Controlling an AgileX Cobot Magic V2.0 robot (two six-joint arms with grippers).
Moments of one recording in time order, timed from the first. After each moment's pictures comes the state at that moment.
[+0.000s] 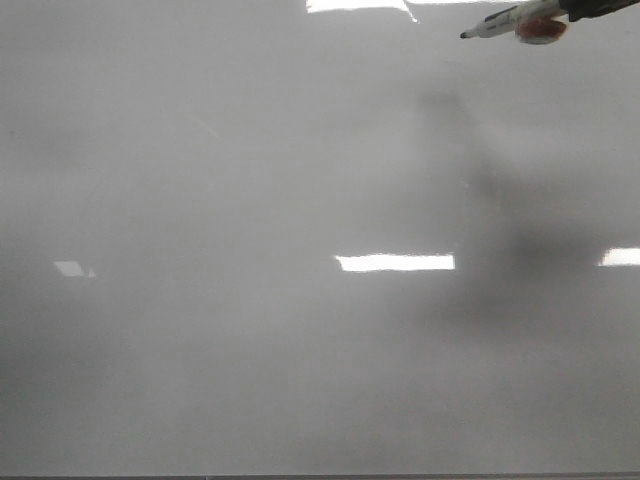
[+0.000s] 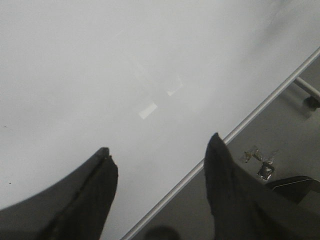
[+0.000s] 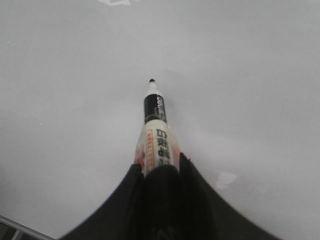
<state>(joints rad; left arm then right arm) -0.38 1.03 -1.03 -0.22 0.90 0.47 0.23 1.09 -0.86 0.48 0.38 -0.27</state>
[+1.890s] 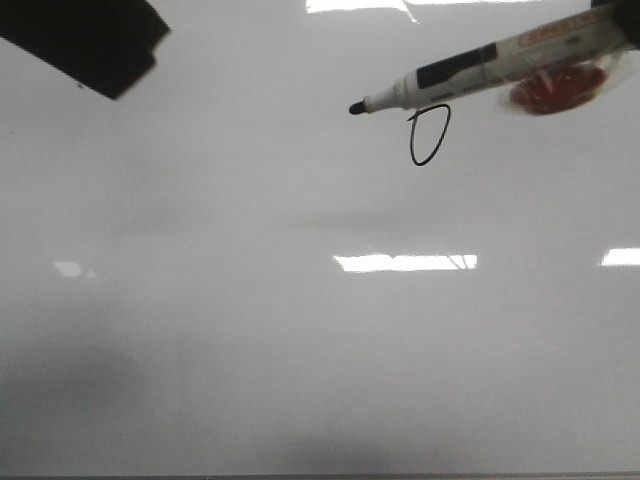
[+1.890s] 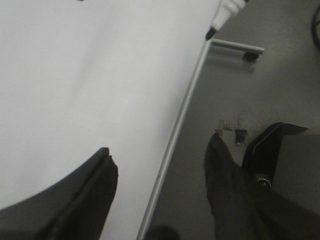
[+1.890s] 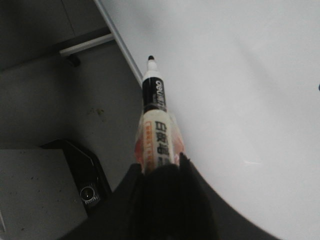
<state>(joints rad) -0.69 1.16 -1.04 -0.33 0.88 0.80 0.46 0.90 -0.90 0.44 0.97 -0.76</state>
